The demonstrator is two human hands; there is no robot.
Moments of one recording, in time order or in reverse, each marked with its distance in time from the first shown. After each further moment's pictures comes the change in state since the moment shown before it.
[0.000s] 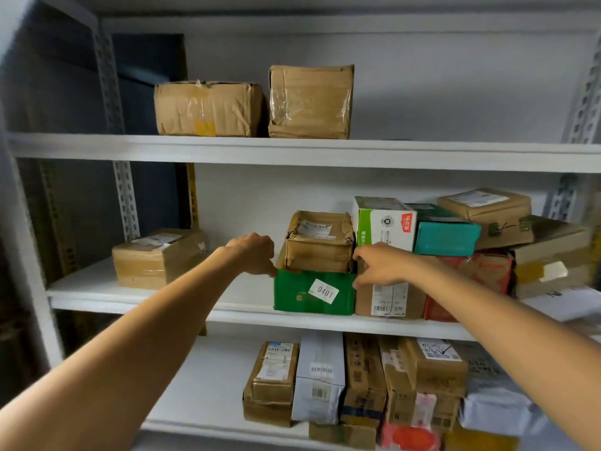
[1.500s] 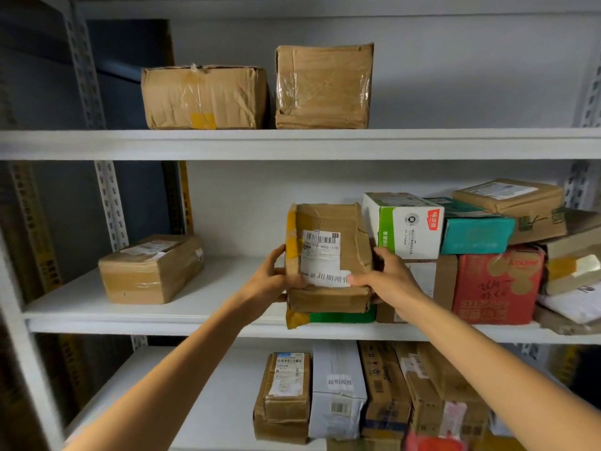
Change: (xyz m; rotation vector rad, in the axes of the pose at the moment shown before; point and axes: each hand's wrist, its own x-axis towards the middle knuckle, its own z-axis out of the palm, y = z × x) left_hand 0.022 -0.025 0.078 -1.522 -0.068 0.170; right_hand 0.023 -0.035 0.053 1.006 0.347 0.303
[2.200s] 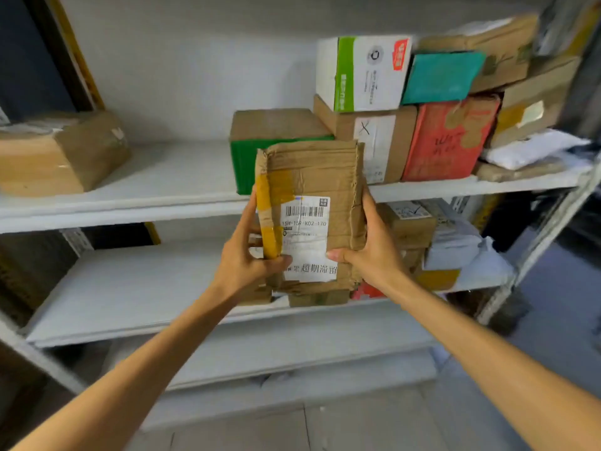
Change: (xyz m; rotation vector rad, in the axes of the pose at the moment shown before) left_hand -0.086 -0.125 0.063 0.229 0.085 0.226; right_hand -0.094 0.140 0.028 -0.075 0.093 -0.143
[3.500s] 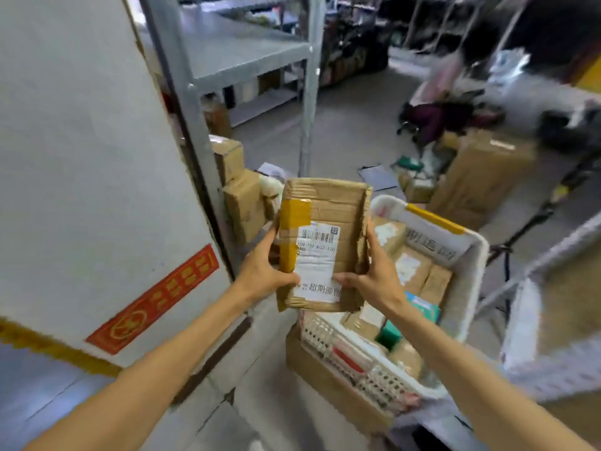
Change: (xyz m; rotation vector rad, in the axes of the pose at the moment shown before) left_hand -0.398 0.254 0.650 -0.291 -2.282 0.570; right_hand -0.635 0.073 -0.258 -0.404 1.972 1.131
